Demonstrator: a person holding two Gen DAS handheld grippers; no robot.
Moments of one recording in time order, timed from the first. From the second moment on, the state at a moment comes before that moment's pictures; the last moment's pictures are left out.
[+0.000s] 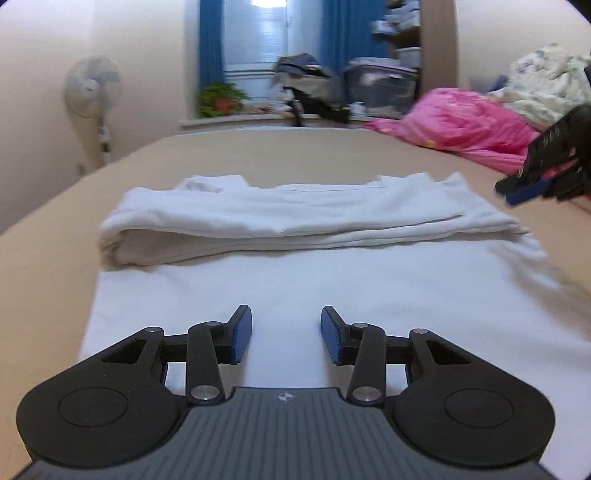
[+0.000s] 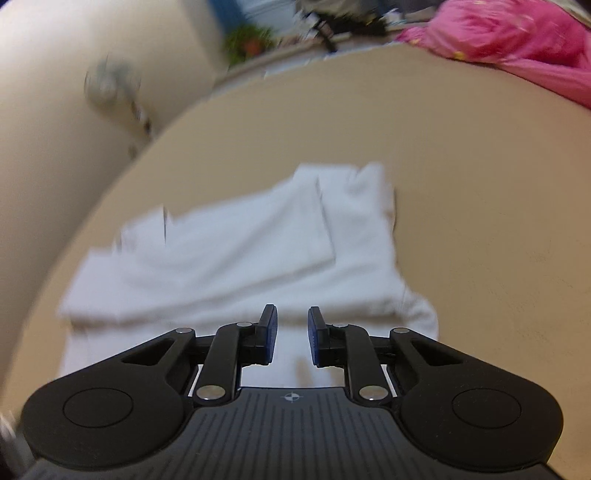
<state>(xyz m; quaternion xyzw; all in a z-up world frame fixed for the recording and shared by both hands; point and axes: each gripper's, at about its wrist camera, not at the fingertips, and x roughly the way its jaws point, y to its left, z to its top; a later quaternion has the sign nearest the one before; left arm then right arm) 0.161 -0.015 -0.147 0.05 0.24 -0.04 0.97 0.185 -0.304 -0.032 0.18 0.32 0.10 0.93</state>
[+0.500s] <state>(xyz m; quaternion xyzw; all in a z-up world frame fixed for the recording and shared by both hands) 0.157 -0.021 -0.157 0.08 0.23 -0.03 0.97 0.263 -0.313 -0.070 0.24 0.33 0.08 0.91</state>
